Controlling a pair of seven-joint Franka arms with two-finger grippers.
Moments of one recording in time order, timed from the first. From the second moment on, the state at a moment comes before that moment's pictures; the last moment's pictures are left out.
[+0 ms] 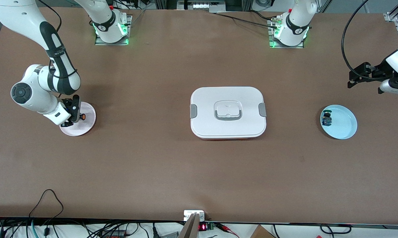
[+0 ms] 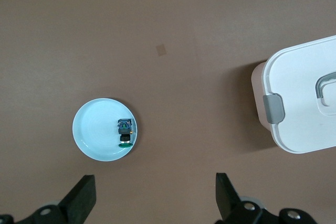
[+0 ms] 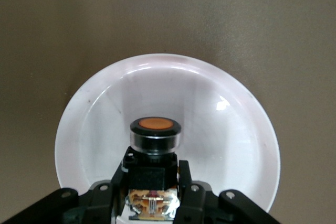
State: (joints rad) left arm 0.08 0.02 -0.08 -1.59 -0.01 1.61 0.20; right arm 0.03 0.40 -0.17 -2.16 -0.03 2.49 -1.70
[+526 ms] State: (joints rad) left arm 0.09 0.02 -0.08 -1.58 0.00 1.61 0.20; right arm 0.03 0.42 -0.17 -2.16 -0.03 2.50 -1.70
